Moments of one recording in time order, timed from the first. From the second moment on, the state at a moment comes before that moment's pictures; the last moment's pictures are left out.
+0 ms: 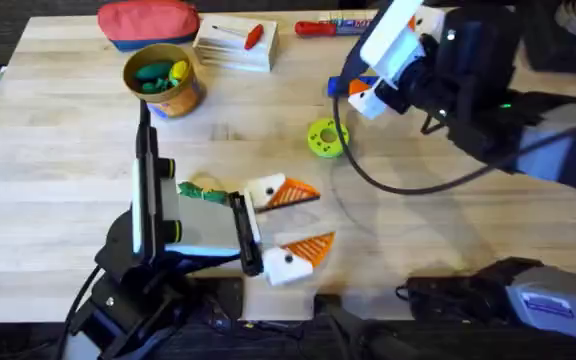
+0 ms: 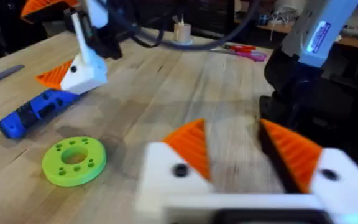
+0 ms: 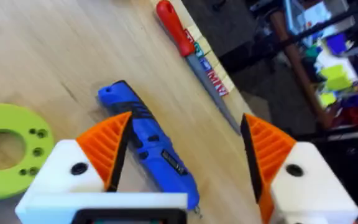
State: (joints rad) left arm -0.59 0.01 0.01 -0.06 0.71 -0.04; right arm 0.36 1.36 0.69 0.22 0.08 -0.74
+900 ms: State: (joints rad) left arm -0.59 0.11 0.49 -0.74 0.14 -0.49; right arm 0.45 0.91 0.69 -0.15 0.08 -0.39
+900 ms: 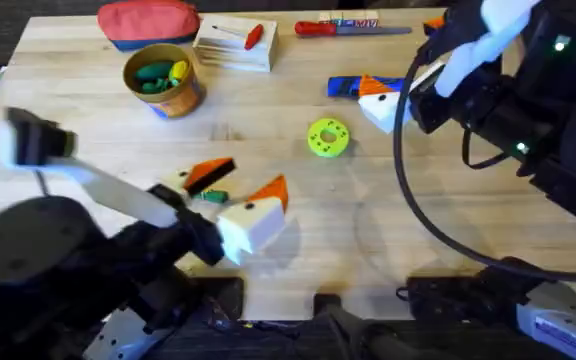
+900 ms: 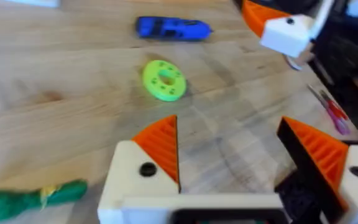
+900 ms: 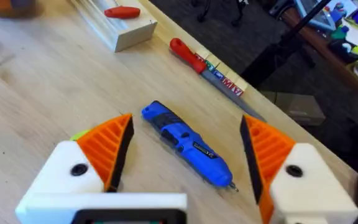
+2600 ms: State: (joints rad) left arm -0.26 1.19 0.78 -1.03 -0.22 -1.33; right arm 0.45 0.91 0.69 -0.20 0.08 -0.36
